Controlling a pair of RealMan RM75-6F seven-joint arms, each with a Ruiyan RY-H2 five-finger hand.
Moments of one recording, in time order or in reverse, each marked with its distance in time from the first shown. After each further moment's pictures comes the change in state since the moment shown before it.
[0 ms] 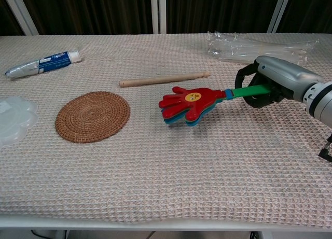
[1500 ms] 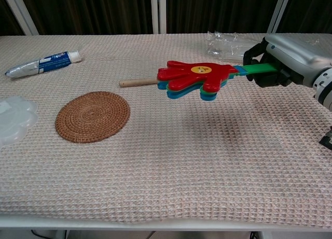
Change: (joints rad) left arm -0.004 0.003 0.002 -0.006 0.009 0.002 -0.014; right arm -0.031 -0.003 0.026 0.016 -0.121 0.120 0.030
